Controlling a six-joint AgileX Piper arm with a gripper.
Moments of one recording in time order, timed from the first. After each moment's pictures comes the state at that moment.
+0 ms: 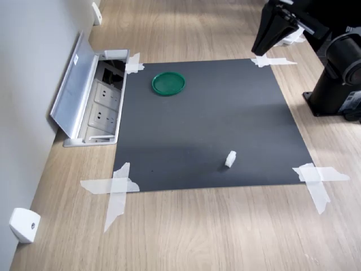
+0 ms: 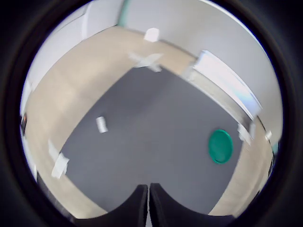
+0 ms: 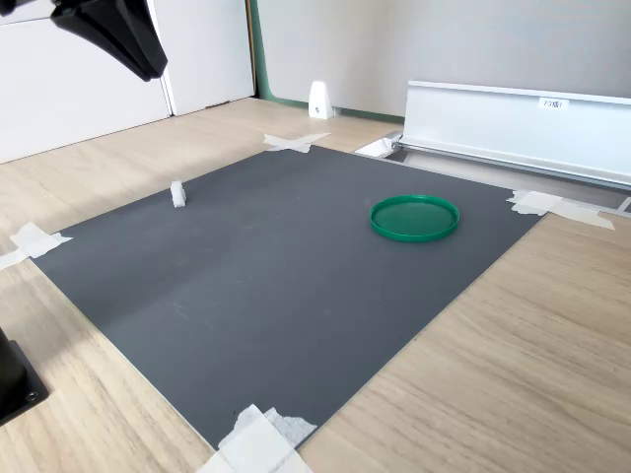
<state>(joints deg) 2.3 52.8 -49.2 7.8 59.7 -37.4</state>
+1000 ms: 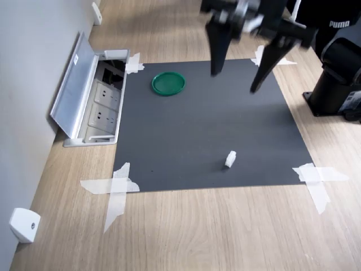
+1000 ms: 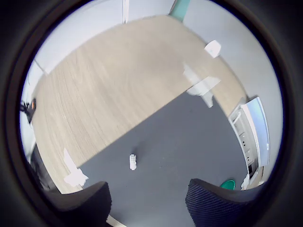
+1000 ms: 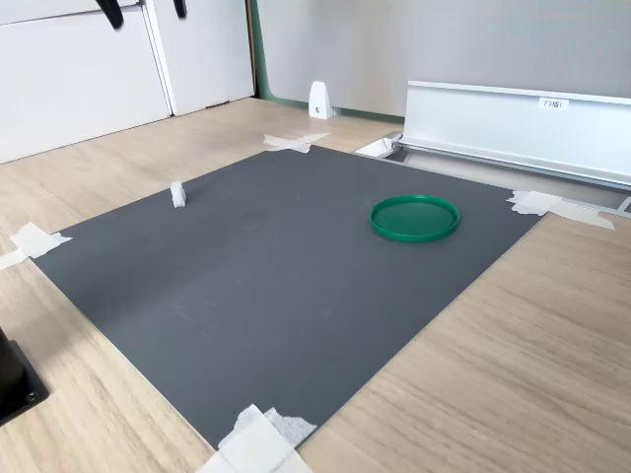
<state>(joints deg) 27.5 83.6 -78.1 -0.5 70.3 -24.9</state>
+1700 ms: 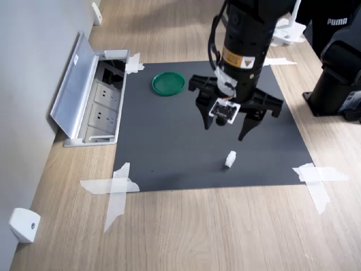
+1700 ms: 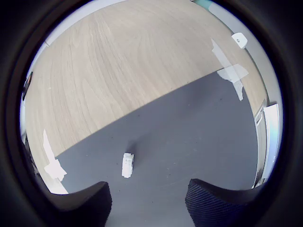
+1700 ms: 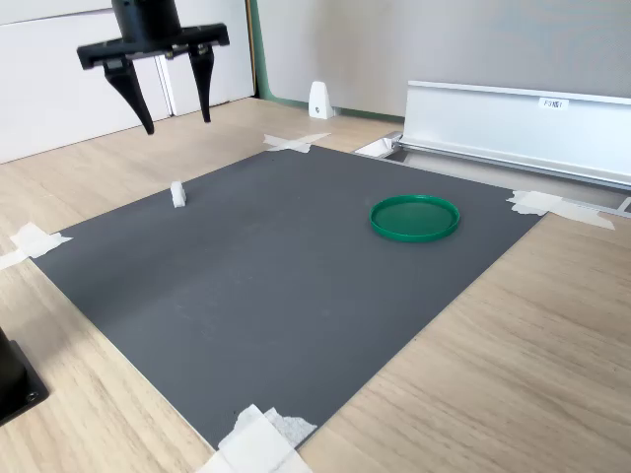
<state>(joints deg) 28.4 90.5 -64.5 -2.5 55.0 -31.1</state>
